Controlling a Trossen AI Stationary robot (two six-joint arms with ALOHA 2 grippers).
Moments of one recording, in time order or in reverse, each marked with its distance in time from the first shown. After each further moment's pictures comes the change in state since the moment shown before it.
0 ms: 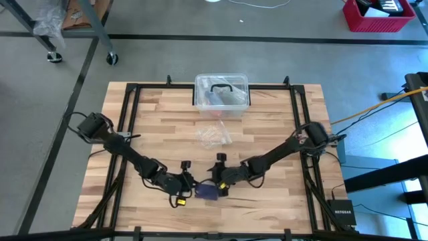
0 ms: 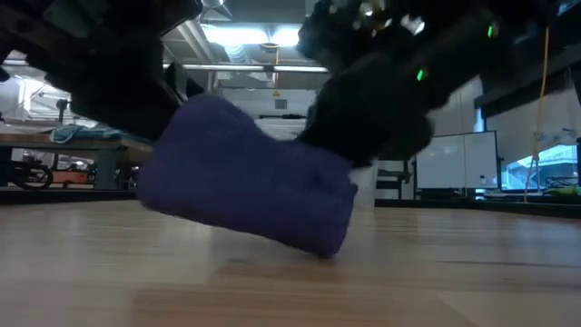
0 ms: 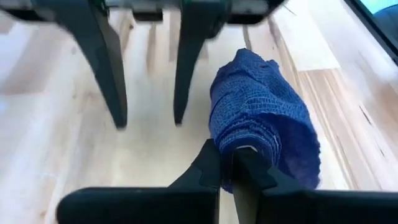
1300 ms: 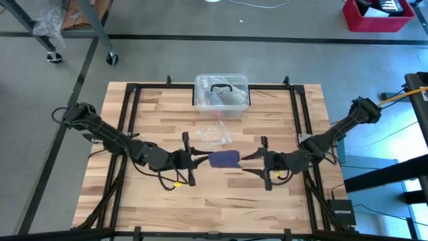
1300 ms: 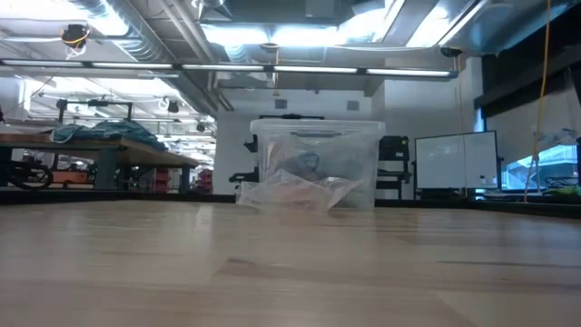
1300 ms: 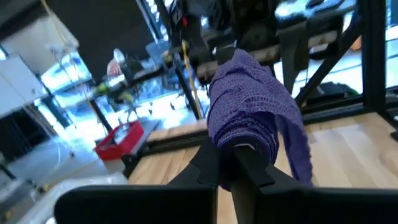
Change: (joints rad) left arm 0.112 -0.260 0.224 0.143 -0.257 0.586; right arm 0.226 -0.862 -0.199 -0.345 0.215 0.065
